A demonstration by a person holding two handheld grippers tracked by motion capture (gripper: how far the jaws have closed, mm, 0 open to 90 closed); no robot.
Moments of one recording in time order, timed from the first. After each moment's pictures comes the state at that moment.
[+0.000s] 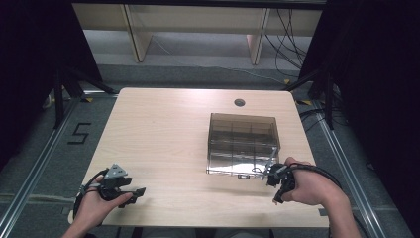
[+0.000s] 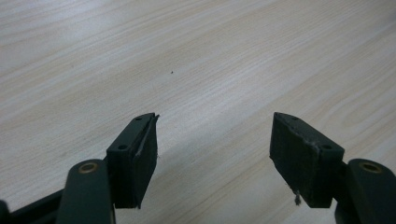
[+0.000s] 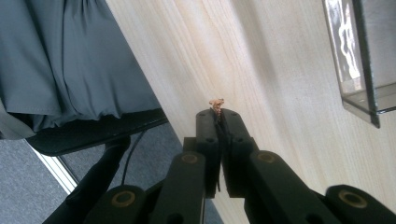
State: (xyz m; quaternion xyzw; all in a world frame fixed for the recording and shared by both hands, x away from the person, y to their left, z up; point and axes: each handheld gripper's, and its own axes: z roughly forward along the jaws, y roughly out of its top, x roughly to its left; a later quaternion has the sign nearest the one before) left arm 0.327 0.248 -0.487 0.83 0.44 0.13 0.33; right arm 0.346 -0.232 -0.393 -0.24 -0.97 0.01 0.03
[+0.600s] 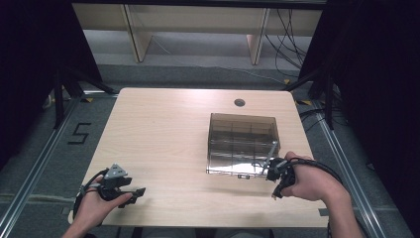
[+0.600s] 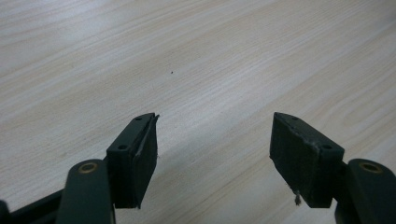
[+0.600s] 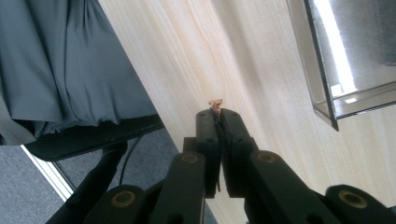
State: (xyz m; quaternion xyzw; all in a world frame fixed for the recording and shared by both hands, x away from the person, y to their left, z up) left arm 0.326 0.248 -0.487 0.83 0.44 0.13 0.33; right arm 0.350 -0.229 -0.377 -0.25 -0.97 0.00 0.01
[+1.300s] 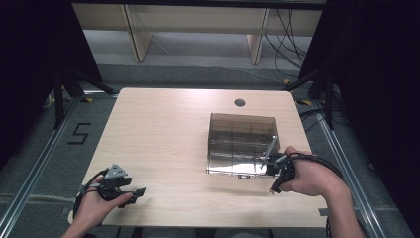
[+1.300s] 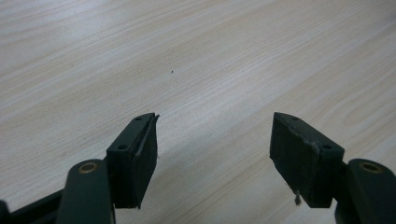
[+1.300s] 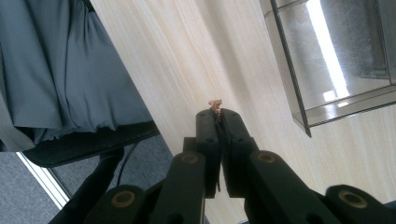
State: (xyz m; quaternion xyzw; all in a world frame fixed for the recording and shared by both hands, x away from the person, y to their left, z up) left arm 0.327 0.248 -0.488 0.83 0.44 0.13 0.33; right arm 0.357 -0.226 -0.365 -0.24 -0.97 -0.01 0.01
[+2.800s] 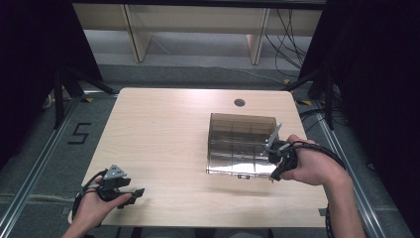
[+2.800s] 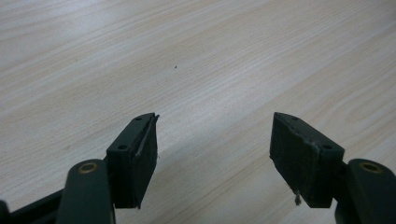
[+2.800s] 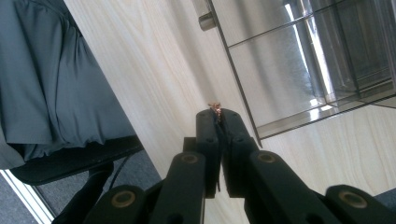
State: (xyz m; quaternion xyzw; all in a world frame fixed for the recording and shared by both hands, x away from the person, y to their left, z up) left arm 0.324 0.250 -0.488 0.82 0.45 0.13 0.33; right arm 0.372 -0.227 -0.341 -0.24 -0.97 -0.05 -0.01
